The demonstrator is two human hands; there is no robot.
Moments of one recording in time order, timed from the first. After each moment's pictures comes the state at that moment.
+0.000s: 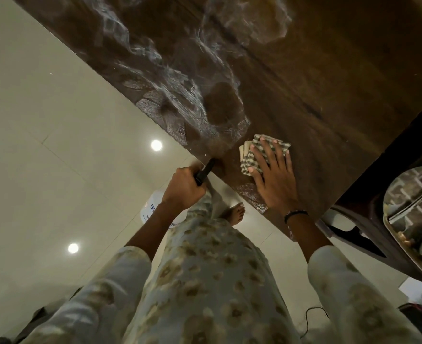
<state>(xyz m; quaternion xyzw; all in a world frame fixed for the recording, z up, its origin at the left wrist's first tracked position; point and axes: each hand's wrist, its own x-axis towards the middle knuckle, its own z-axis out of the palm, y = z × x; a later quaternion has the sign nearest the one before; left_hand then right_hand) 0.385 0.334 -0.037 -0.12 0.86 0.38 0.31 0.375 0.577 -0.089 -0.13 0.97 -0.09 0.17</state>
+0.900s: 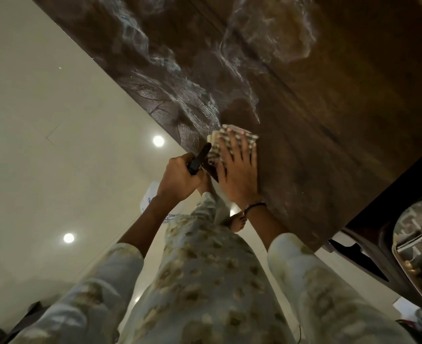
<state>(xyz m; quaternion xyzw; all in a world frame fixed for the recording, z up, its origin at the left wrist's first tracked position) 0.334 0.305 -0.029 -0.20 0.86 0.42 0.22 0.324 0.461 -0.097 -0.13 0.97 -0.13 0.15</state>
